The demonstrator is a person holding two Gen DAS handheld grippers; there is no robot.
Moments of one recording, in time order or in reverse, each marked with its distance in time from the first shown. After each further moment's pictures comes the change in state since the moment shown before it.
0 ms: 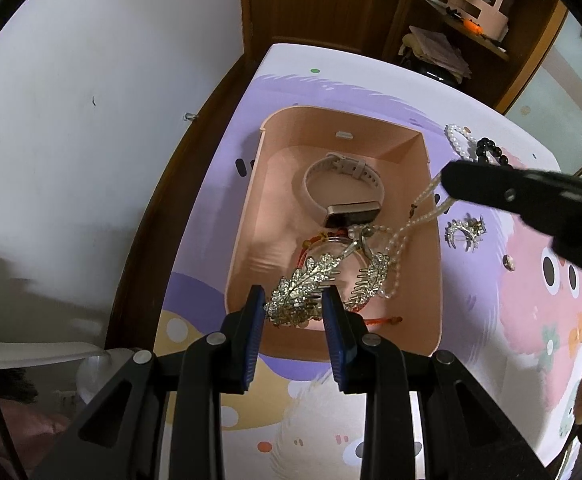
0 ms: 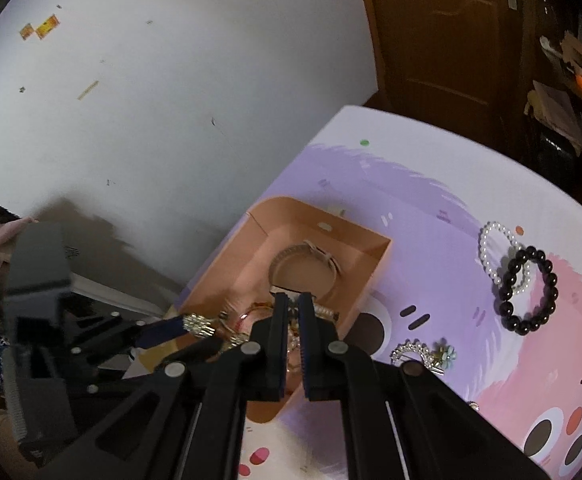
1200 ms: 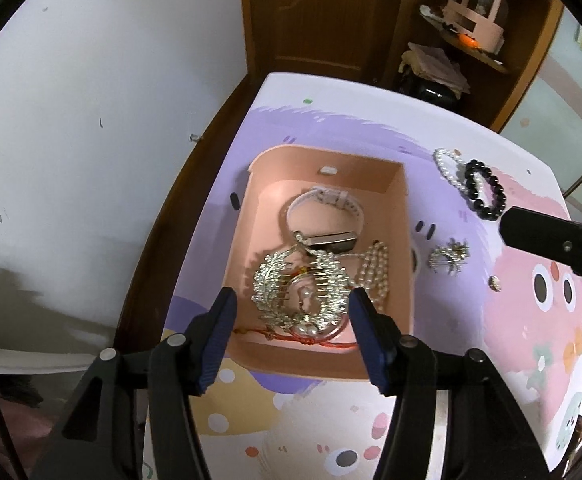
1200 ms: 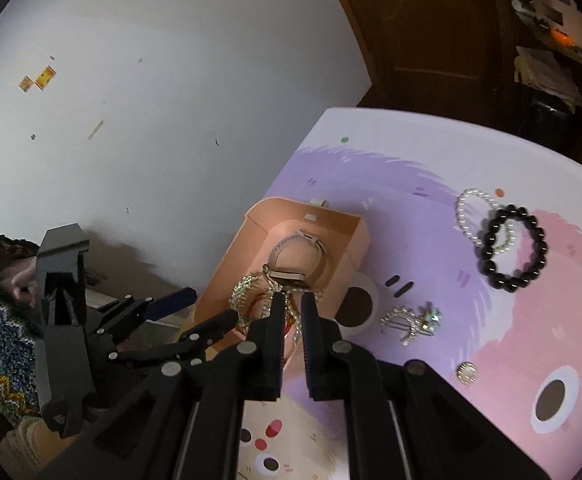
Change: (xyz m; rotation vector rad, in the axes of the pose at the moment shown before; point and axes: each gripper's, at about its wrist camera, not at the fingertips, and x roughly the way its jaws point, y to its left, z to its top) left arm -0.029 -0.023 0.005 0.007 -0.082 0.032; right arm -0.056 -0.033 -0.027 0.129 -0.055 0.108
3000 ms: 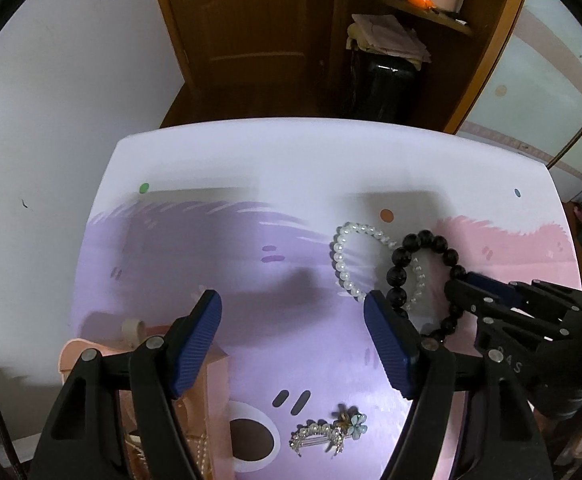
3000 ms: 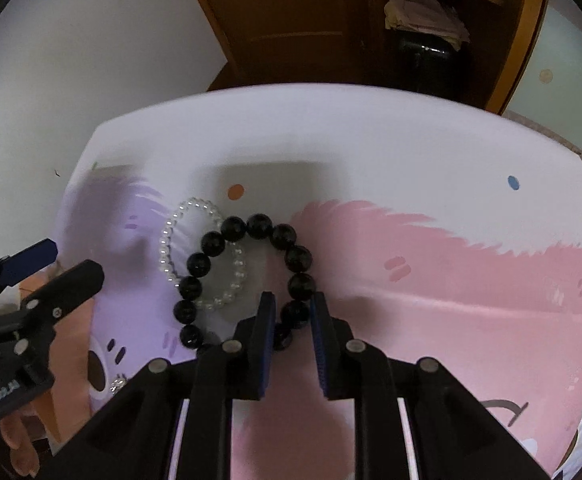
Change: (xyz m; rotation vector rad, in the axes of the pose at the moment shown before) left arm 0.101 -0.152 0.133 0.166 0.080 -0.047; right arm 0.042 -0.210 0.035 0.232 0.116 -0.383
